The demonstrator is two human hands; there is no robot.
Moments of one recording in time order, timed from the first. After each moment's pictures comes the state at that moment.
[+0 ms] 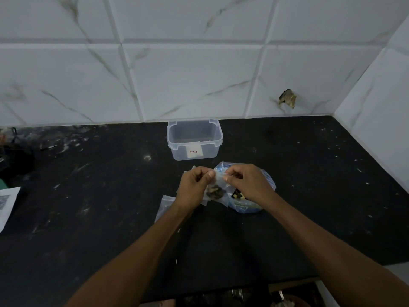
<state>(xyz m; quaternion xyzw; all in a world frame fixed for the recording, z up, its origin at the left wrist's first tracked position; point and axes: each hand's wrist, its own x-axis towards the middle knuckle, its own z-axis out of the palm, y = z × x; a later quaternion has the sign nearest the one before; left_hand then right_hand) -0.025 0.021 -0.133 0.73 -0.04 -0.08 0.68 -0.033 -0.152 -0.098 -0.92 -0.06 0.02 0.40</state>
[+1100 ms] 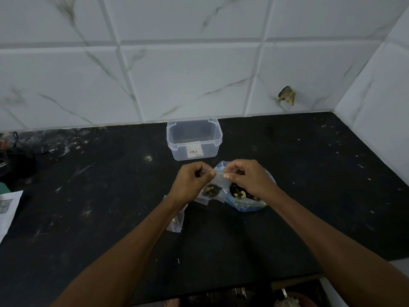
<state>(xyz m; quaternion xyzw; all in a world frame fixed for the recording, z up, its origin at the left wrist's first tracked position) -0.012 0.037 -0.117 0.78 -0.11 -0.11 0.61 -0.030 -0.157 -0.090 -0.89 -0.05 0.04 0.44</state>
